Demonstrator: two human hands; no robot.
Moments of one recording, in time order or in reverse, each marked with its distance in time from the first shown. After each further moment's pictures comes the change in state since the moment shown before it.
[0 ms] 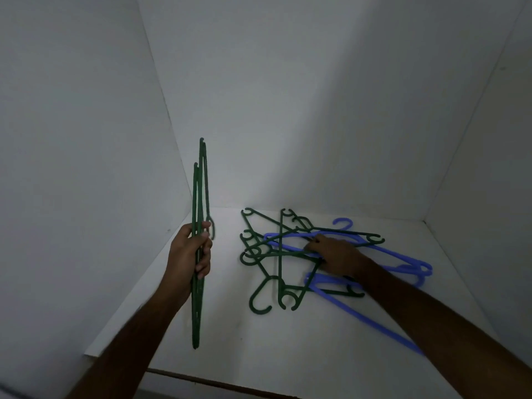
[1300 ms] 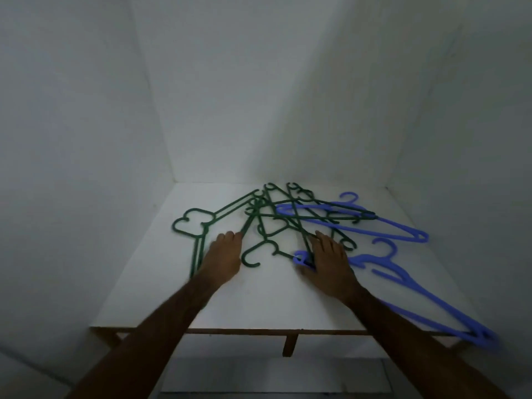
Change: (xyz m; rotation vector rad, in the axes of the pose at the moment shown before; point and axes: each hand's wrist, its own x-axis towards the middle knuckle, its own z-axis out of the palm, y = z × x) left_hand 0.005 -0.116 -0.009 1.554 -0.459 0.345; right_hand -0.105 -0.096 0.080 0.174 0.273 0.393
